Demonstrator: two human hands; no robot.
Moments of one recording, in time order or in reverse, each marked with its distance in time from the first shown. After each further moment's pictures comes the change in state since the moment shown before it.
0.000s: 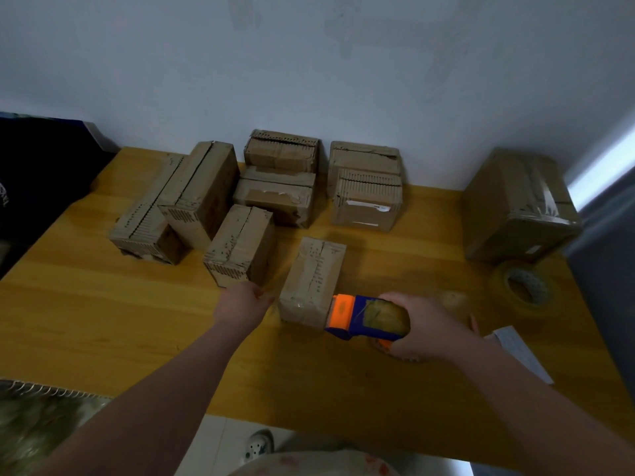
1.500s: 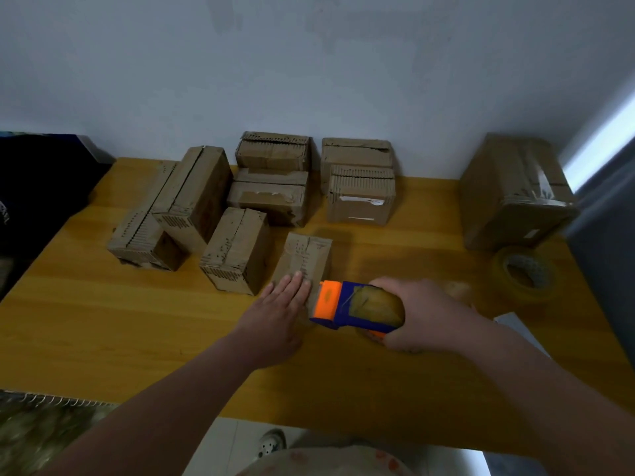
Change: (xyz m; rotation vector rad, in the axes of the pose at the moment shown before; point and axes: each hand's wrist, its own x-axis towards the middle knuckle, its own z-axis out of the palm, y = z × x) left_hand -0.027 0.010 0.015 0.592 -0.197 0.673; right_hand -0.028 -0.036 -0.018 -0.047 -0.017 -0.062
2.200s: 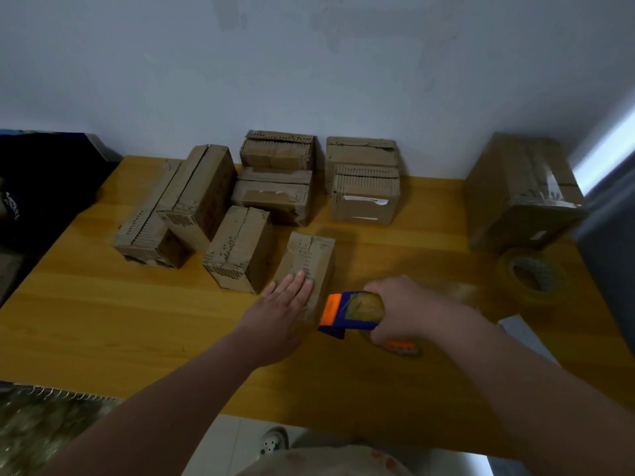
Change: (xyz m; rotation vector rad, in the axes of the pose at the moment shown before) left_hand 0.002 0.002 0.000 0.007 -0.001 -0.040; right_hand 0.039 0.000 0.009 -0.285 -0.054 0.060
